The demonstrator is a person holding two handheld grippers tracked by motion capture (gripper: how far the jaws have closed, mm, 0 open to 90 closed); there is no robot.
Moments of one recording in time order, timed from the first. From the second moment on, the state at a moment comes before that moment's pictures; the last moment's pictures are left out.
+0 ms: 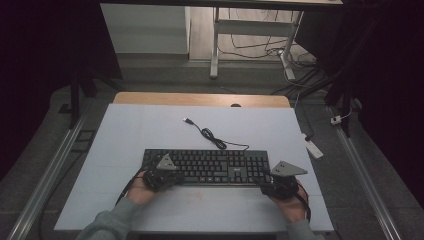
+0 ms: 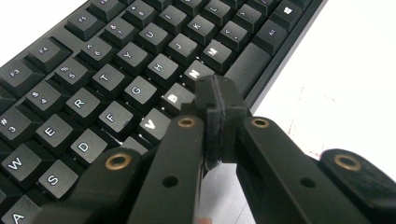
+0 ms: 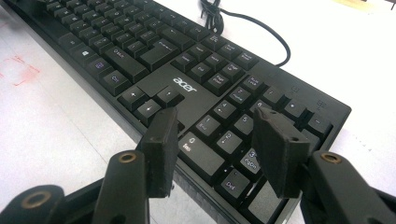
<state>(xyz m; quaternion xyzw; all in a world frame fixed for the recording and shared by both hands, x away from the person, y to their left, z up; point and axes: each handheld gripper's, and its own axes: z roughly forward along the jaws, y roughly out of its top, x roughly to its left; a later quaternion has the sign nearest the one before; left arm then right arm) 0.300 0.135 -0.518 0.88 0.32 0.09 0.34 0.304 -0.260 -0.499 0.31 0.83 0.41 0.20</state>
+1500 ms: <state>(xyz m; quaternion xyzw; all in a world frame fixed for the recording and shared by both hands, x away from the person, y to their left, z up) 0.303 0.181 -0.493 0.82 0.38 0.11 0.42 0.304 -0.263 -0.499 0.31 0.83 0.41 0.20</state>
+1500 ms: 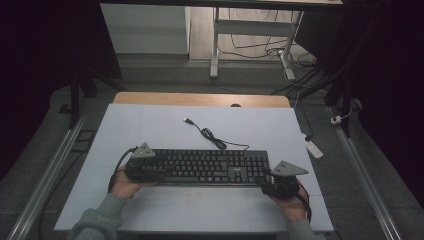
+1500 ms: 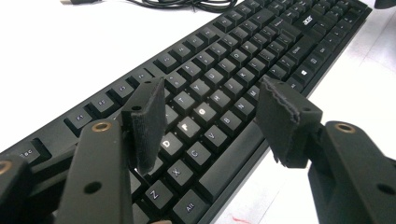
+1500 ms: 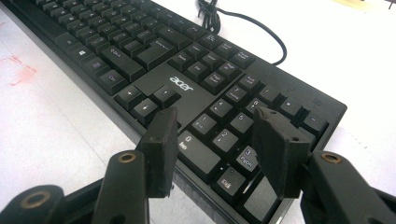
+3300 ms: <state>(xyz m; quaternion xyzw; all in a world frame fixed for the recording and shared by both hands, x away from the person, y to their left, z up) 0.341 0.166 -0.524 0.82 0.41 0.13 0.36 0.304 -0.260 -0.500 0.31 0.83 0.41 0.21</state>
